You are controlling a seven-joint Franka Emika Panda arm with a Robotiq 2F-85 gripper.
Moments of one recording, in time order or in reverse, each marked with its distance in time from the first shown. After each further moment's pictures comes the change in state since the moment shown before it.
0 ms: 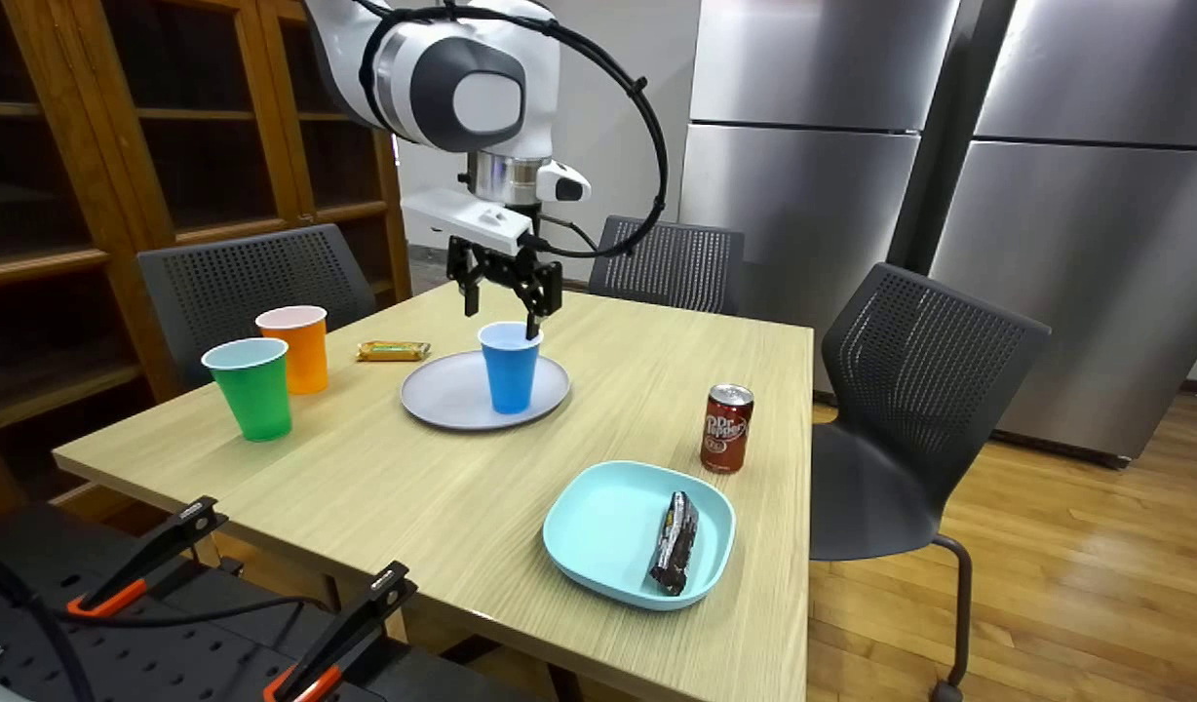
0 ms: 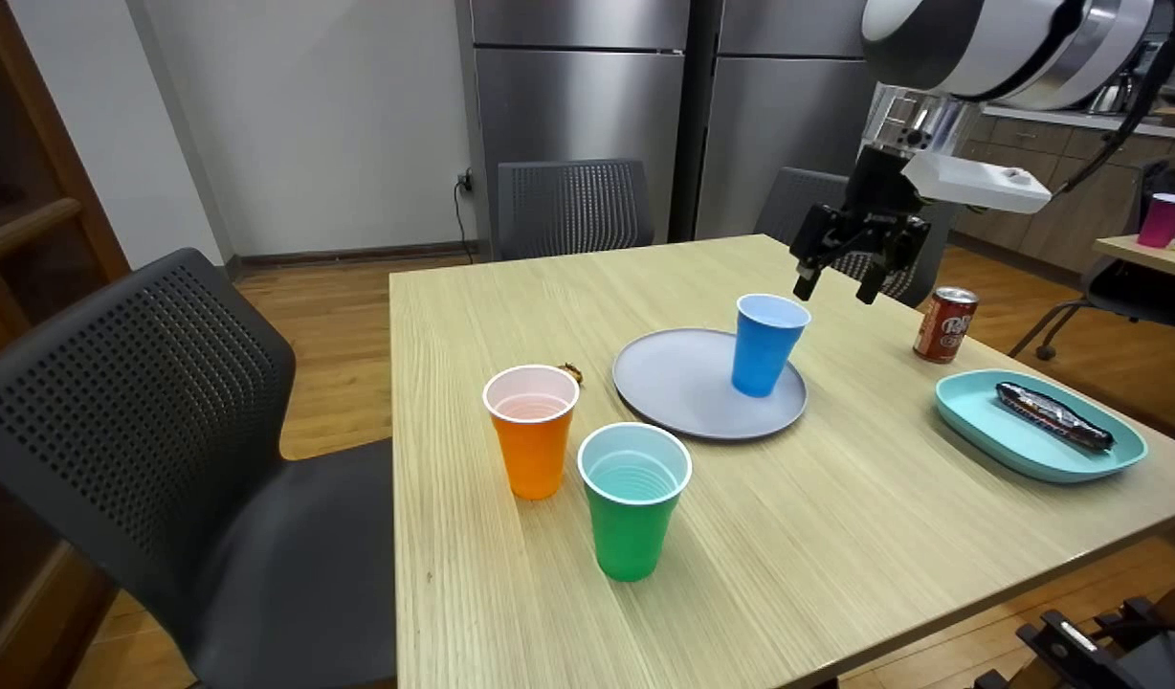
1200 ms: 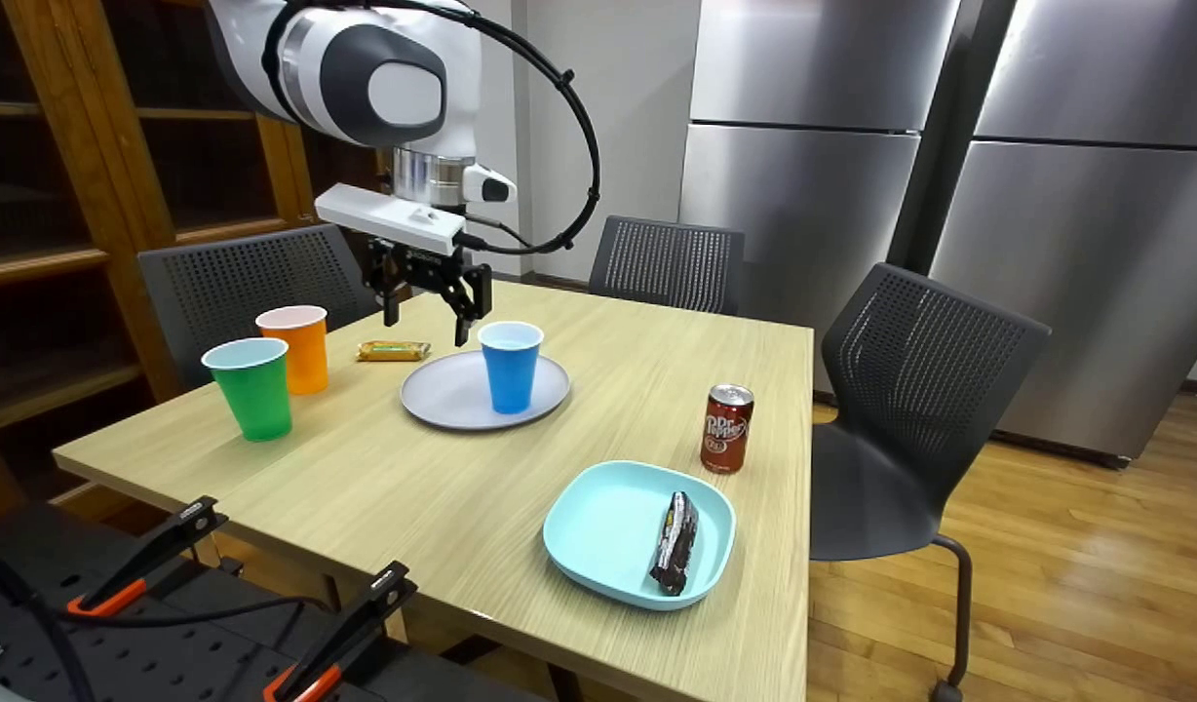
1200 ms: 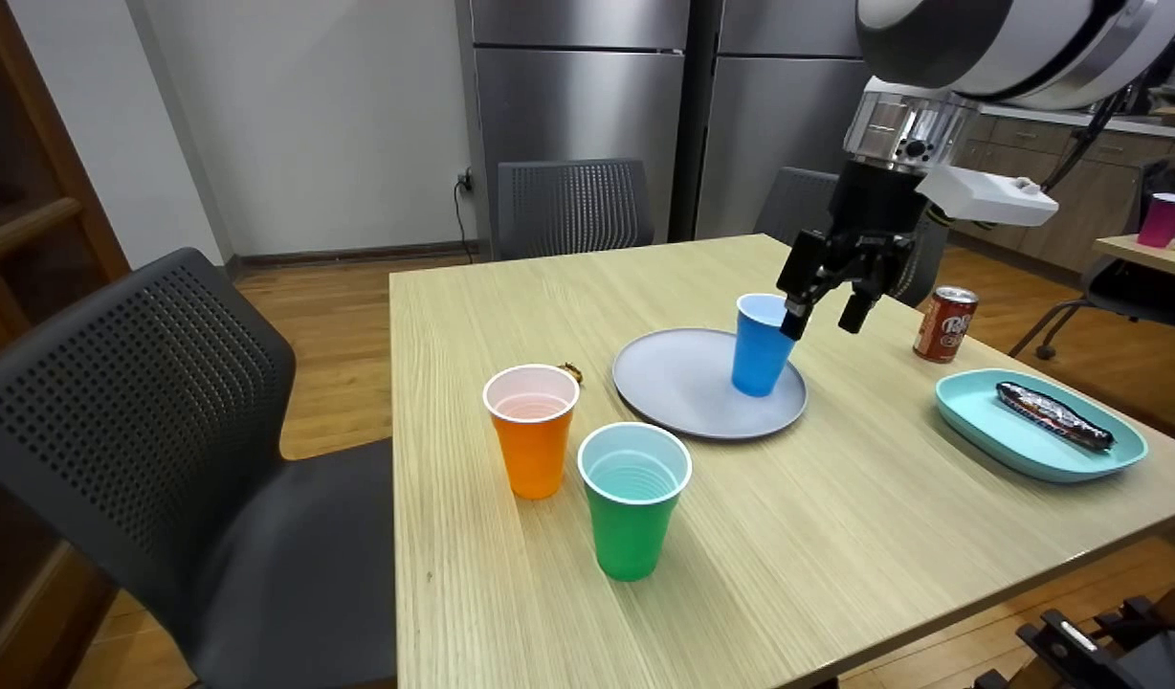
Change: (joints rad) arm 0.072 -0.095 0.060 -0.141 0.006 -0.012 -0.088
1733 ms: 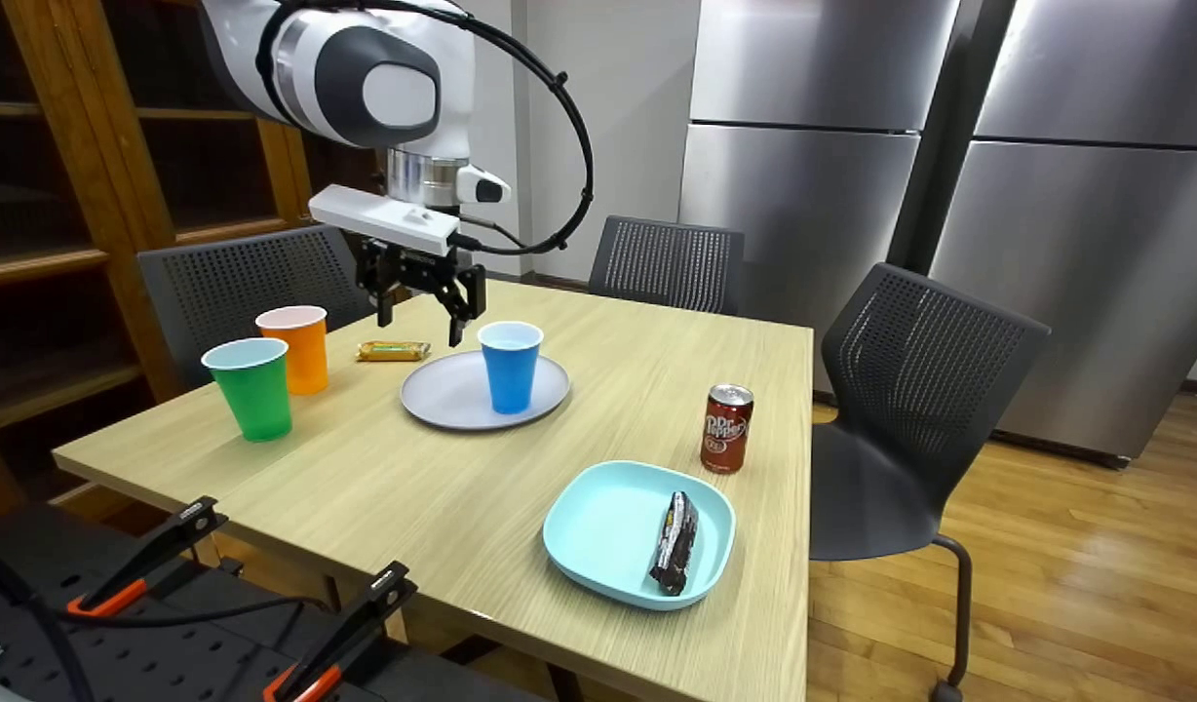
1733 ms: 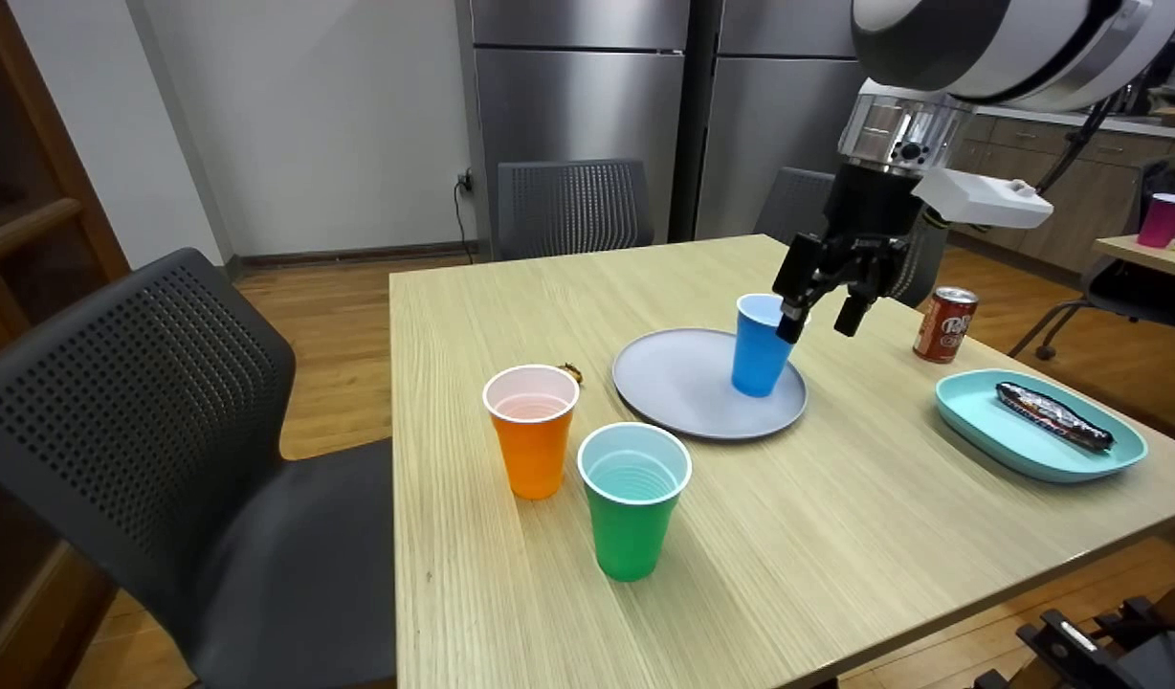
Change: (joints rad) arm 0.011 0.003 0.005 -0.001 0.000 0.000 0.000
